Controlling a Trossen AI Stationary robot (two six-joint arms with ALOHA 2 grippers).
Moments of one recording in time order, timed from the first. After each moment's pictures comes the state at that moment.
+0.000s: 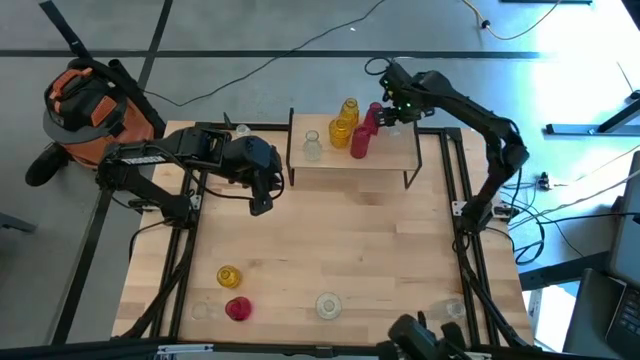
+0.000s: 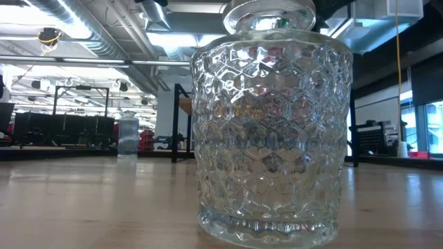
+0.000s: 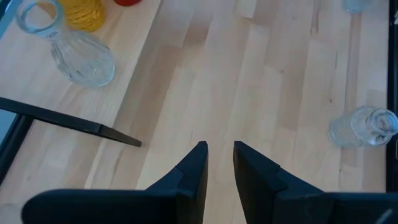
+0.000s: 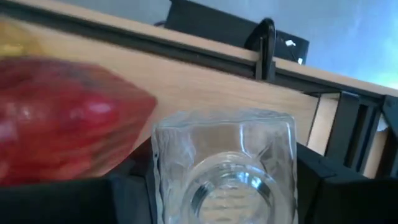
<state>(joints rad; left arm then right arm) 0.01 1.39 1.64 -1.19 -0.13 -0.25 -0.77 1.74 1.67 -1.19 0.15 0.50</state>
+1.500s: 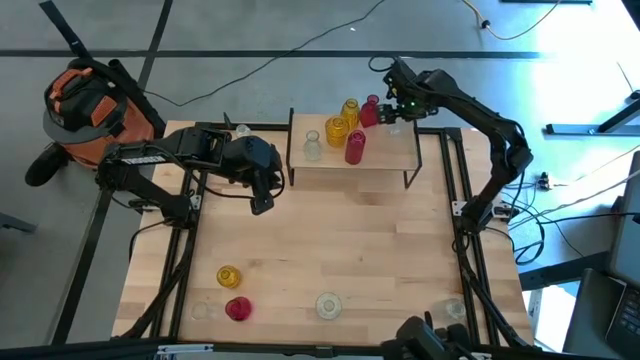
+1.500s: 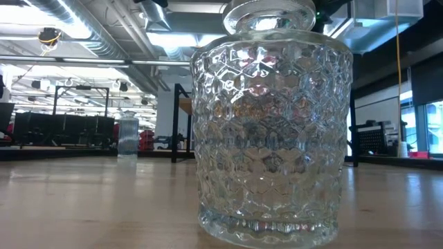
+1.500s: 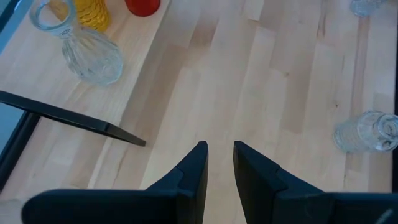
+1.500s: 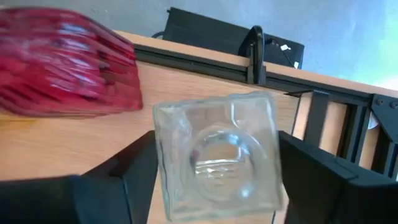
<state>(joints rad) 0.01 1.39 1.64 -1.19 -0.15 -0.27 -0.78 1.70 1.67 -1.20 0.16 0.53</state>
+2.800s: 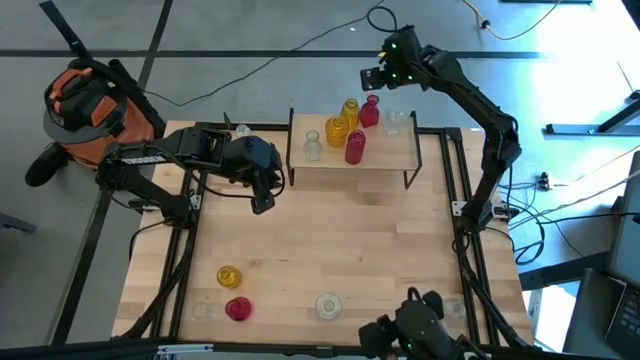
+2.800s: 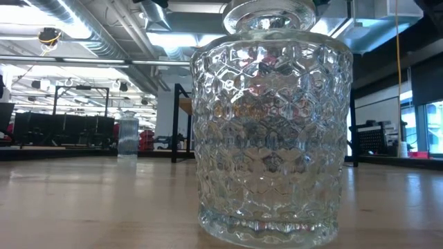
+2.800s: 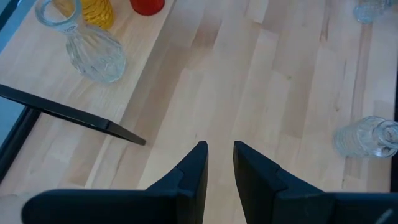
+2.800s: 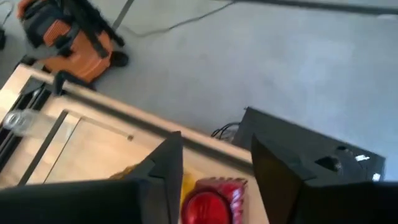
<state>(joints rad) 0.01 1.39 1.64 -1.19 -0.16 -0.30 -0.79 1.81 2.01 -0.99 0.03 0.41</state>
